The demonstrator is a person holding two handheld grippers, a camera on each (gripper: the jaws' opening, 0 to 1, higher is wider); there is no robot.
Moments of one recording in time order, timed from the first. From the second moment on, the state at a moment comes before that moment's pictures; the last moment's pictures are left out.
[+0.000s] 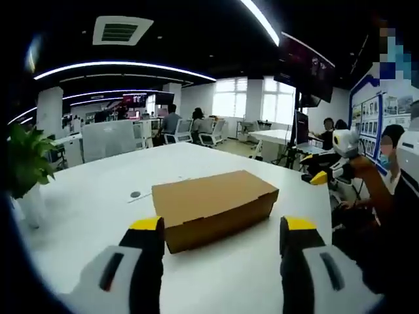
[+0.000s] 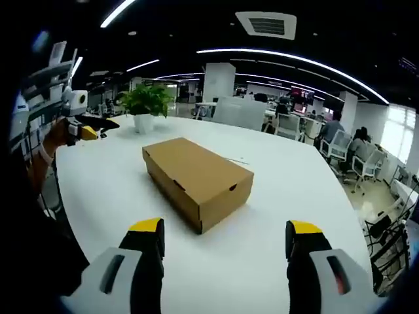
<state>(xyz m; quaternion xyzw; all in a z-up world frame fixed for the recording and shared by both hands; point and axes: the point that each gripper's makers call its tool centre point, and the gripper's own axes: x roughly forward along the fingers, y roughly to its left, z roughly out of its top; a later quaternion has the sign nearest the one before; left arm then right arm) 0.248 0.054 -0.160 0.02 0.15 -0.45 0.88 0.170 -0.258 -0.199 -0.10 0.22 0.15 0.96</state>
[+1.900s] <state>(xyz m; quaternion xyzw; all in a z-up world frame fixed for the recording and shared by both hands) 0.265 0.049 -0.161 -0.01 0.18 -0.44 0.88 0.166 -0.279 -0.186 -0.06 0.21 0.12 0.97</state>
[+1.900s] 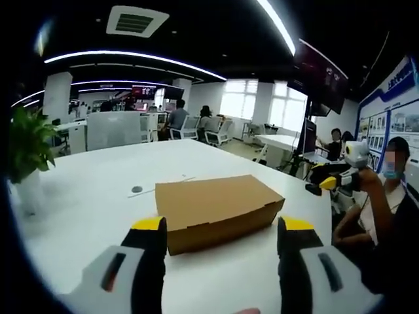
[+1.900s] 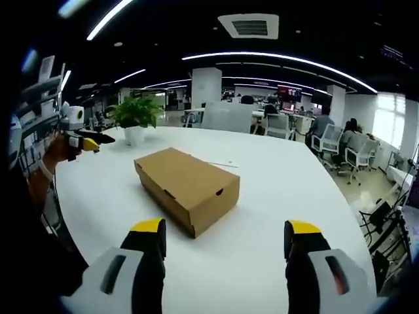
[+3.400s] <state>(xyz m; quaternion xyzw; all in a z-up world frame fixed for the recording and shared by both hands) 0.300 0.042 -0.158 -0.02 0.22 -0.50 0.84 0.228 -0.237 -0.206 0.01 0.23 0.21 0.95</state>
